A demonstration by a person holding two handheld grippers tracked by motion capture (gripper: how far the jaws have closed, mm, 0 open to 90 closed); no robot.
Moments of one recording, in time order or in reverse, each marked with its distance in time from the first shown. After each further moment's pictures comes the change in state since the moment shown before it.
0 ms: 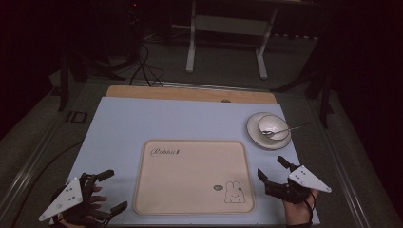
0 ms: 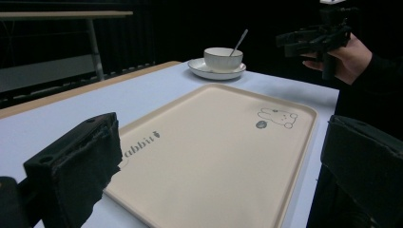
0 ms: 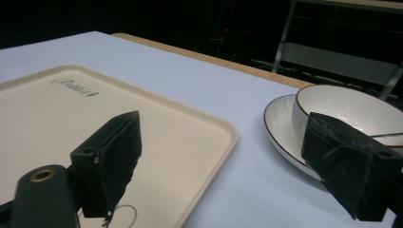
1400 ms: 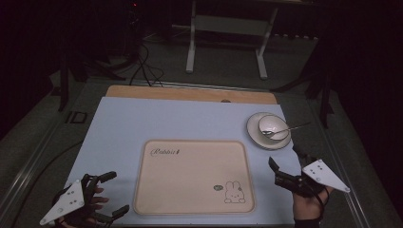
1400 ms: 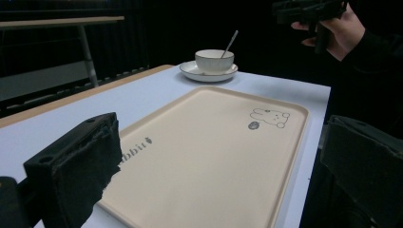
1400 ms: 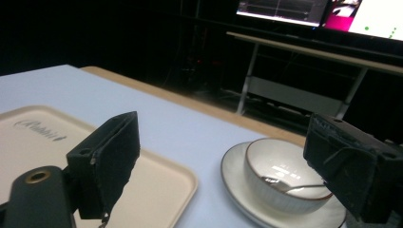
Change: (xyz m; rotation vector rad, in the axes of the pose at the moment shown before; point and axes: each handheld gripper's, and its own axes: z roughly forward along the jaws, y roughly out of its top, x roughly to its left) left arm -0.007 0.003 0.001 -0.008 -0.025 0.036; right arm -0.008 0.047 -0.020 -0.111 -0.127 -0.065
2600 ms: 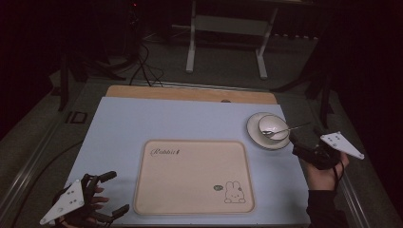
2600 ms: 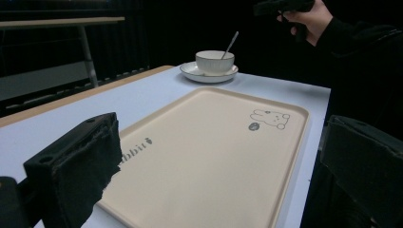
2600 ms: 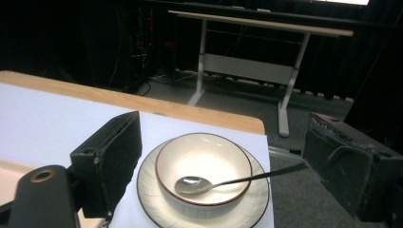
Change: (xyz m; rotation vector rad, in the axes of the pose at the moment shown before) left arm 0.001 -0.001 0.001 -0.001 -0.001 0.000; right arm -0.078 0.009 0.035 0.096 -0.183 0.121
